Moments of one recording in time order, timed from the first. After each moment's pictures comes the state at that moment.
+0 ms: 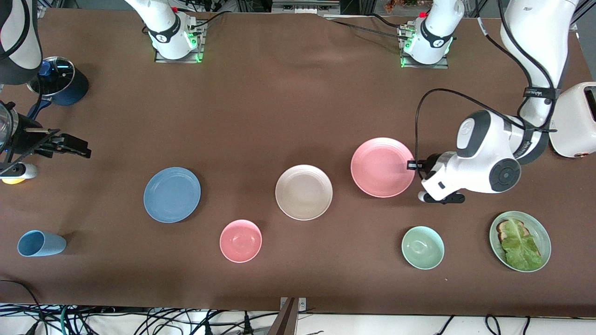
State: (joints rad) left arm 0.04 0.53 -0.29 -1.63 -0.13 1.80 -0.20; right arm -0.05 0.26 0.04 -1.45 0.00 1.65 -0.02
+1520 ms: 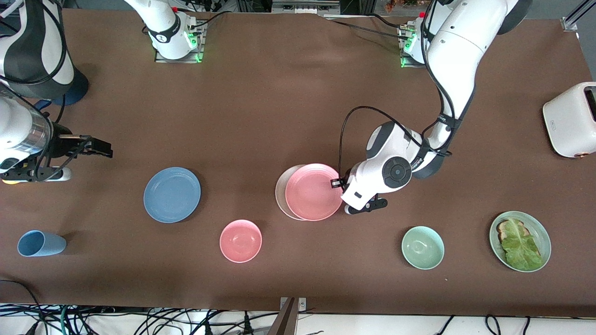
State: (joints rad) left arm -0.25 0.80 -0.28 -1.40 -0.13 2.10 -0.64; right arm -0.01 0.25 0.01 -1.60 0.00 1.75 -0.02
